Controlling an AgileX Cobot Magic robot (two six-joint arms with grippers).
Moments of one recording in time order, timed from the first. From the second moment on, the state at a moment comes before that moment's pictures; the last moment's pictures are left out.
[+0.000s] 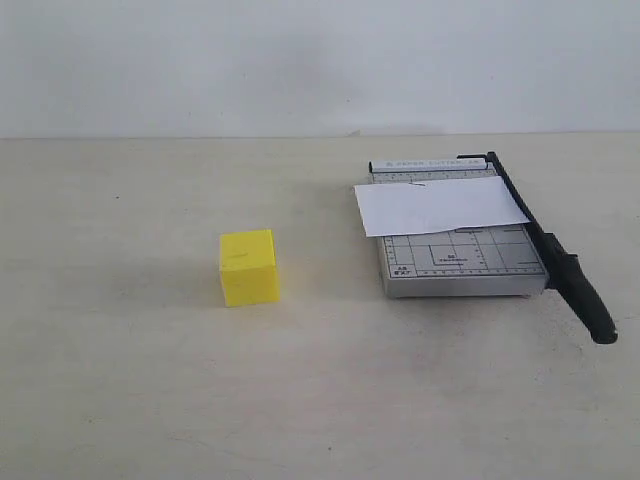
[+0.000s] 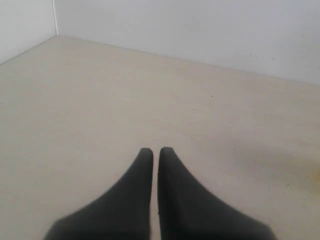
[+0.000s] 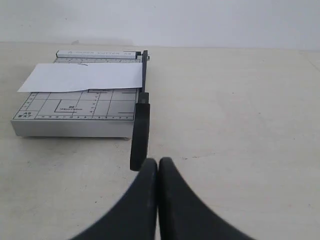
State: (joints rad) left arm 0.12 0.00 0.00 -0.12 0.34 0.03; right arm -0.03 0.00 0.00 0.17 0.36 -0.20
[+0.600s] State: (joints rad) left arm 0.12 0.00 0.00 -0.12 0.34 0.03; right arm -0.03 0.00 0.00 0.18 0.27 -0.33
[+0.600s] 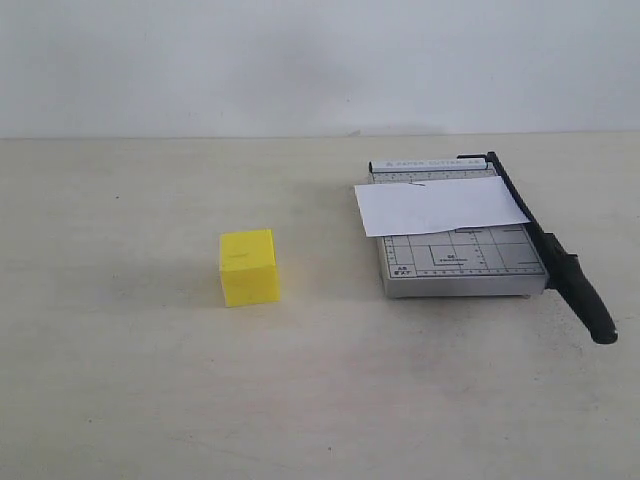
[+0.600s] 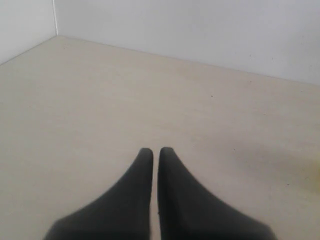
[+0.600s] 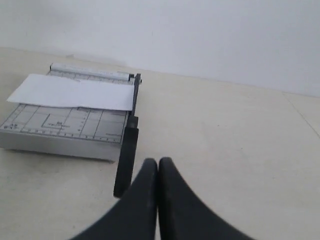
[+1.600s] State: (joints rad) left arm 0.12 0.00 0.00 -0.12 0.34 0.03; right arm -0.03 0.69 -0.36 0.08 -0.01 -0.12
